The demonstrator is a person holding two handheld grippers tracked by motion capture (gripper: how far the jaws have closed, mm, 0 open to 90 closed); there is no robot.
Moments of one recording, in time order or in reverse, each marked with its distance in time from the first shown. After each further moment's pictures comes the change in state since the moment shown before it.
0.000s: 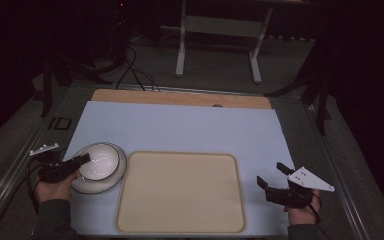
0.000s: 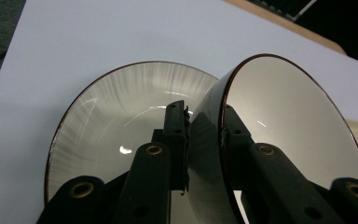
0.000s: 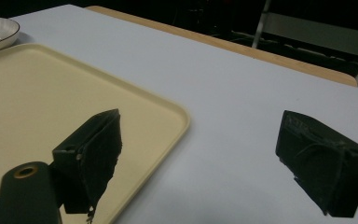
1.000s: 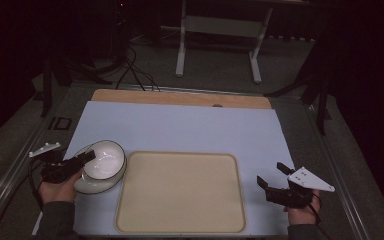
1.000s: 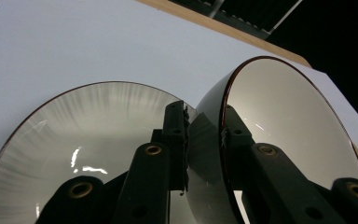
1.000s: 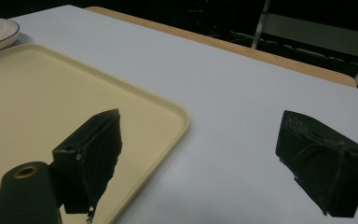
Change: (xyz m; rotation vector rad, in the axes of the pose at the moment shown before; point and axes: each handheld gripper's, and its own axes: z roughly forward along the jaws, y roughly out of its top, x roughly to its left) left arm -0.026 0.003 -0.010 -0.060 -0.070 0.020; right arm 0.000 0.000 0.000 -0.002 -0.003 -0.001
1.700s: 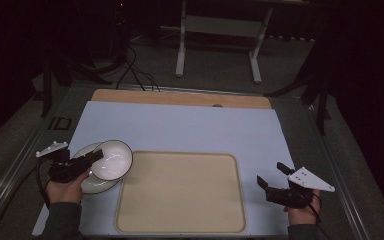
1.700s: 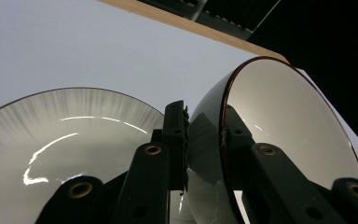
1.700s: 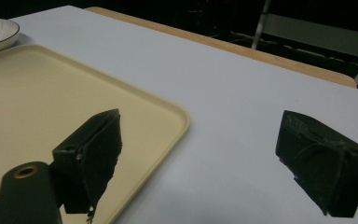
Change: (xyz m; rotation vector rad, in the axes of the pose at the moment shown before) left arm -0.022 0.000 0.004 -0.006 -0.056 0.030; right arm 0.000 0.000 0.000 -0.002 0.000 0.002
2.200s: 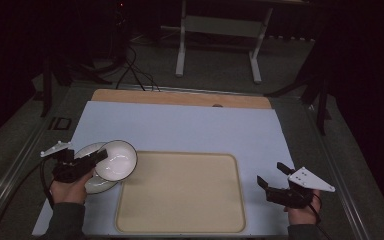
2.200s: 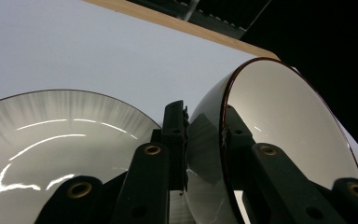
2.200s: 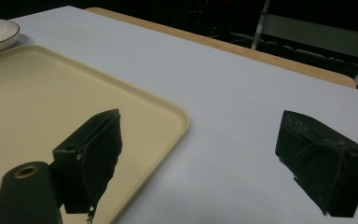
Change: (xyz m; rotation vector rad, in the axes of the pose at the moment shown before) left arm -0.011 0.000 0.003 0.002 -0.024 0.014; right arm 0.000 0.000 0.000 -0.001 0.000 0.001
